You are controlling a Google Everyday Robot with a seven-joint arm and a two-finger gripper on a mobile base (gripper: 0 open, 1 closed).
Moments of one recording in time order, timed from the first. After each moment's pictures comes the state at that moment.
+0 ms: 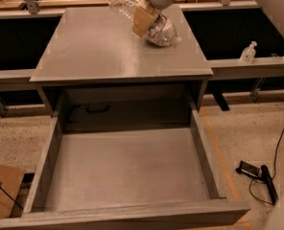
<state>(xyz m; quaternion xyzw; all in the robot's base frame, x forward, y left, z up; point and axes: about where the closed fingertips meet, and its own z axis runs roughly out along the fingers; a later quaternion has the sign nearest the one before) 0.634 -0.014 1.012 -0.49 0.83 0.02 0.27</state>
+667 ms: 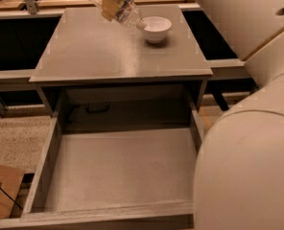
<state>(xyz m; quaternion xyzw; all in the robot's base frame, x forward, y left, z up) 0.705 0.071 1.026 -0.54 0.77 0.01 0.34</state>
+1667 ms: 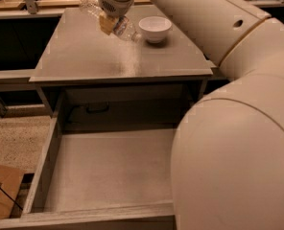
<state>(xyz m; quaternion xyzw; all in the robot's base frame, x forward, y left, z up) 0.747 0.087 0.968 -0.52 0.79 -0.03 0.33</state>
